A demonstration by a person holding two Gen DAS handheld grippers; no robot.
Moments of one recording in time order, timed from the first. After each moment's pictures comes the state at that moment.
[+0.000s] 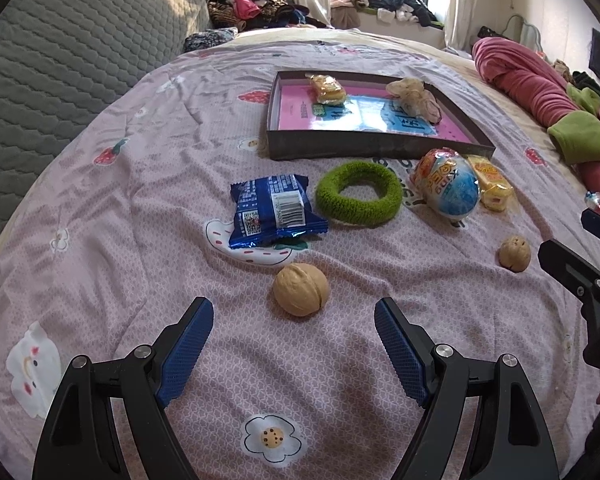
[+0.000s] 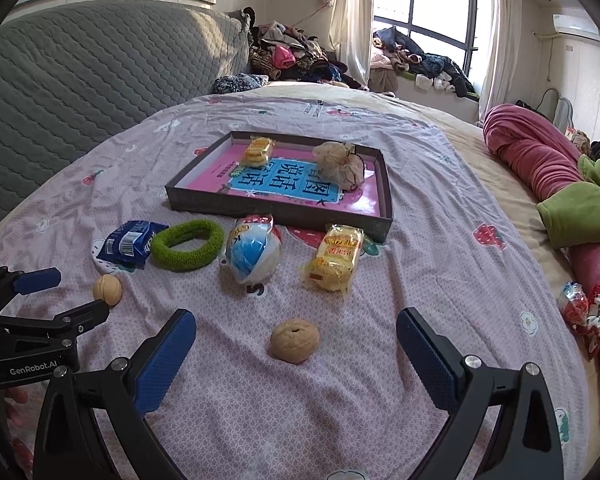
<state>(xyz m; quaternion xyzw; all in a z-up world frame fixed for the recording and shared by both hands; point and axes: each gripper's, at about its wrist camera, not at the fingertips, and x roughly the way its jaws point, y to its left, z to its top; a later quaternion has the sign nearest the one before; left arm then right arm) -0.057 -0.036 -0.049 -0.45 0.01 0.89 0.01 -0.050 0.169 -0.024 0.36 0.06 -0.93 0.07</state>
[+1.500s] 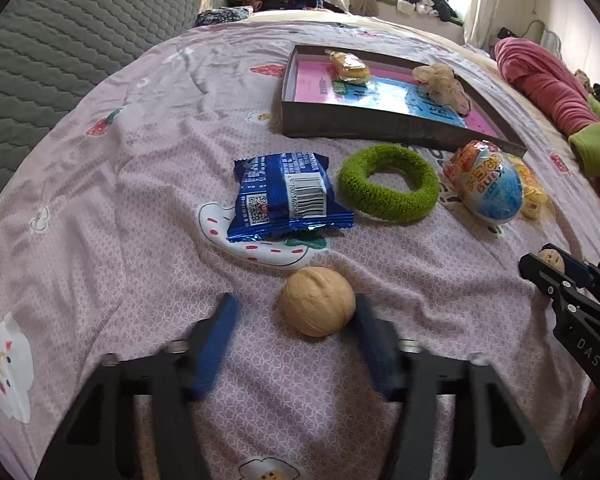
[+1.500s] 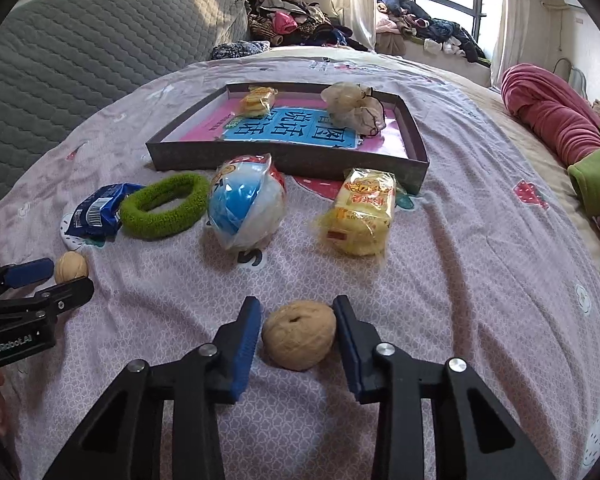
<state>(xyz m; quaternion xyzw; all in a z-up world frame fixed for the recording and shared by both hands) -0.085 -0.044 -0.077 -0.47 -0.02 0.88 -0.01 -0.082 0.167 -0.077 0.42 0.03 -0.91 0.08</state>
